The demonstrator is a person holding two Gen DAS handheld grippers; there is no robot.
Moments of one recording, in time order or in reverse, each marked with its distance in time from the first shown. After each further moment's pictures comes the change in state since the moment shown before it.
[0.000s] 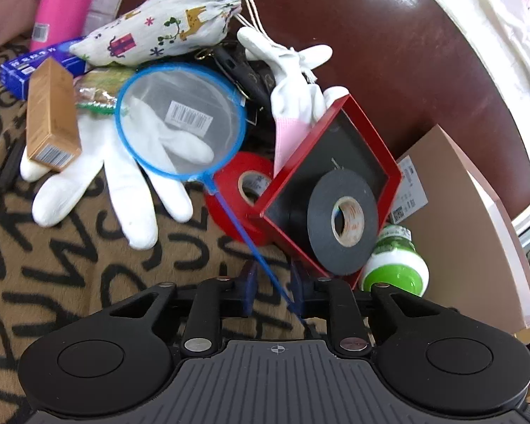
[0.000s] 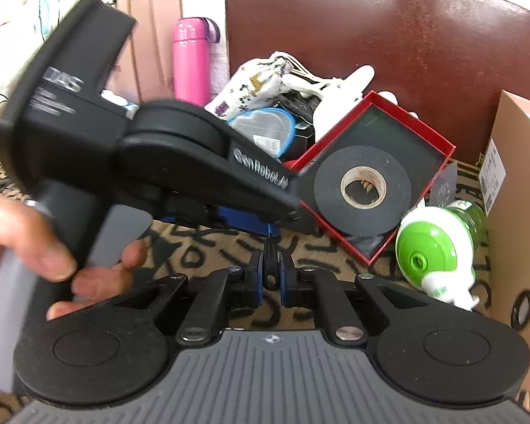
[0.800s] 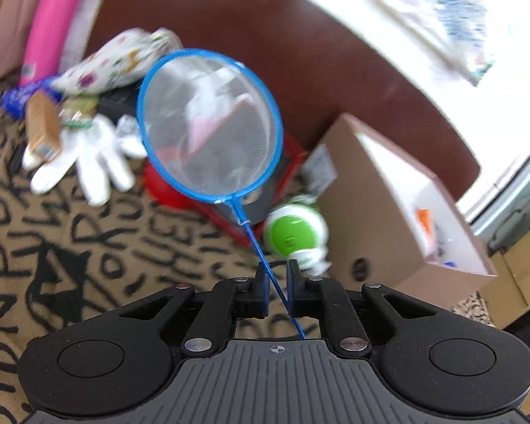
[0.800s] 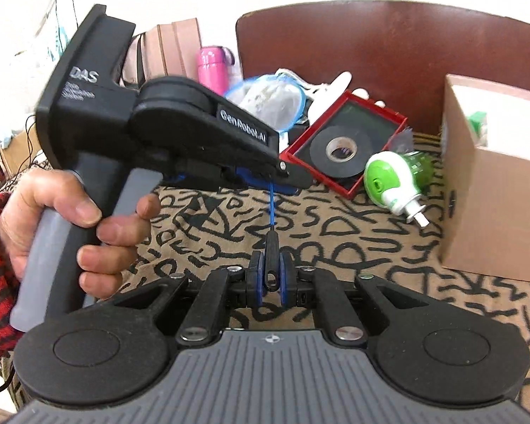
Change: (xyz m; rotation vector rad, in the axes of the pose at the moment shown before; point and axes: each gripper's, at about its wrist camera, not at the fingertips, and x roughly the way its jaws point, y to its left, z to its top) left arm -0.069 -0.066 -0.053 0.117 -0.098 -0.086; right arm -0.115 -0.008 -0.055 0.073 -0.075 0.034
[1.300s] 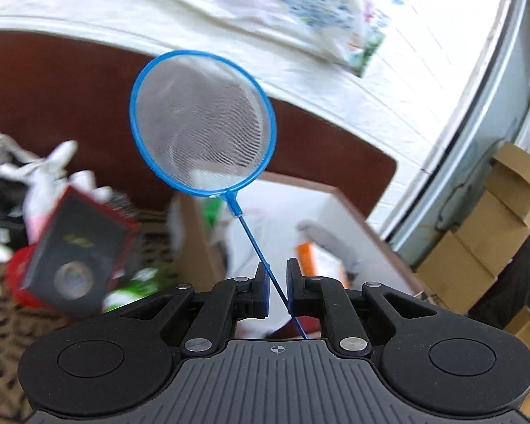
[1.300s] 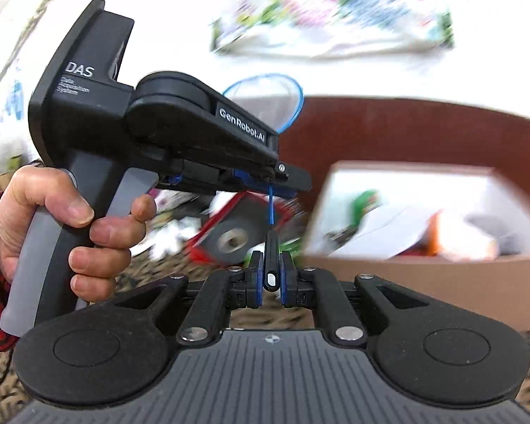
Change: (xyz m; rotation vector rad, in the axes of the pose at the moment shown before) left arm 0.037 -0.146 0.045 0.203 -0.038 -0.170; right arm -0.081 -0.068 0.030 0.020 -0.252 -0.243
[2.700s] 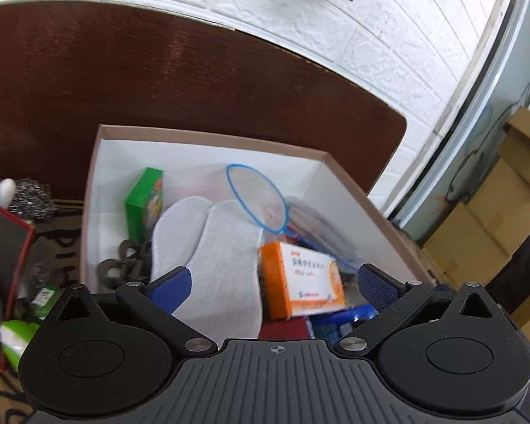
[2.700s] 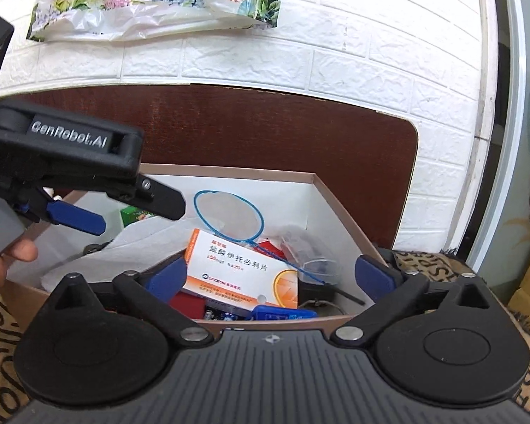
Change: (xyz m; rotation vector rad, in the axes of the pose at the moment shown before) left arm 0.116 -0.039 -0.003 0.044 0.118 0.030; right arm 0.046 -0.136 0.000 -0.001 0.017 -0.417
